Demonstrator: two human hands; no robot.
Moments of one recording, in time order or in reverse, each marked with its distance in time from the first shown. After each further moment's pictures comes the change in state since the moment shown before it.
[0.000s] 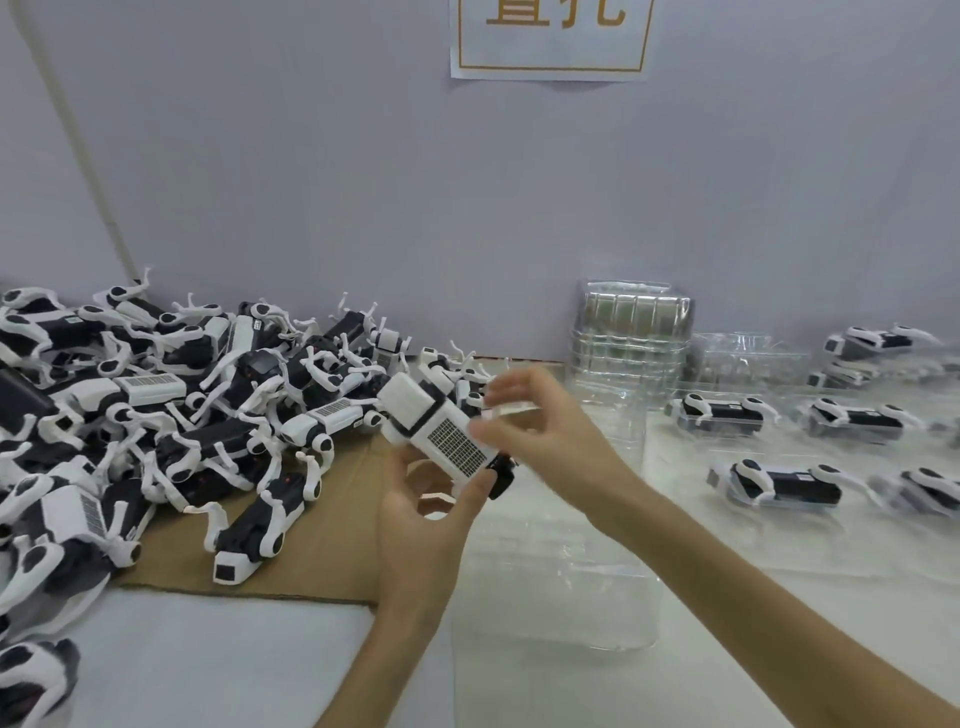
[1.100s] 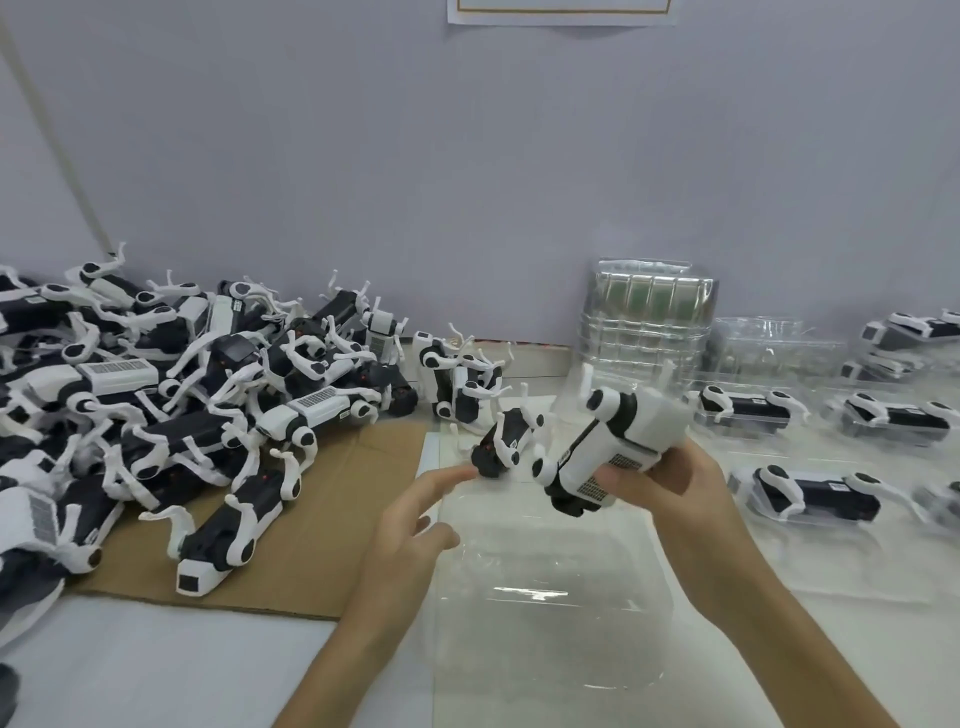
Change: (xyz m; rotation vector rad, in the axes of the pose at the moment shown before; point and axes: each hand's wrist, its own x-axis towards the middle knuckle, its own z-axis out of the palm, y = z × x) left_hand 0.012 -0.023 -0.010 0.183 -0.309 -0.266; right_hand -0.029 0.071 -0.060 0.354 0.184 -0.052
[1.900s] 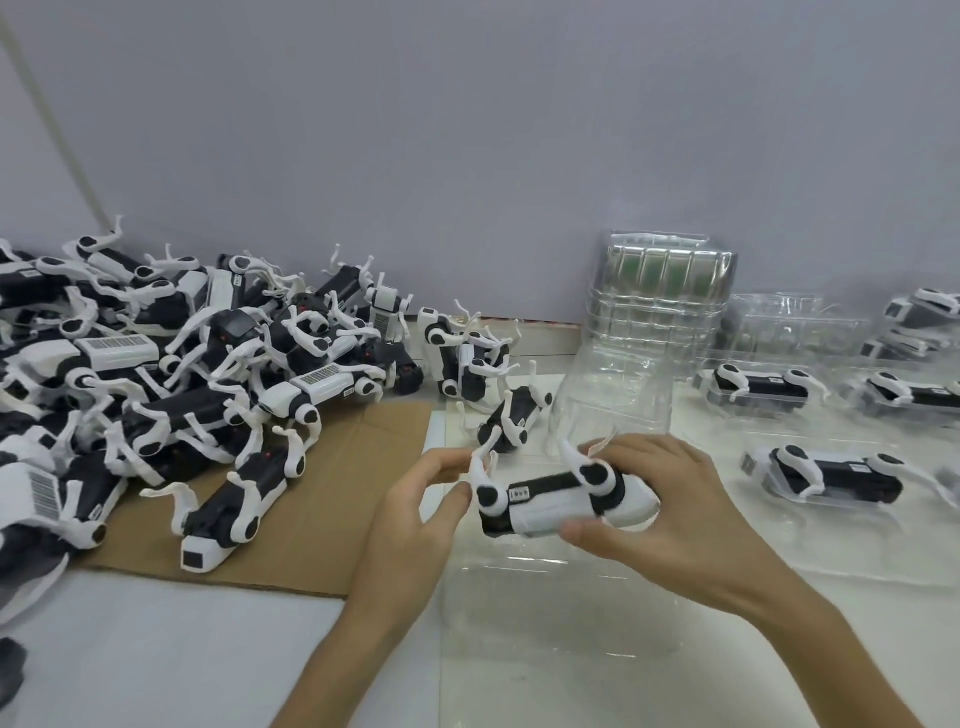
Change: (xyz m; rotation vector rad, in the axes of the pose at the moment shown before) left_hand -0.001 0.001 0.002 0.089 0.046 0.102; right_hand -0.009 0.003 -0.002 -0.925 -0.207 -0.137
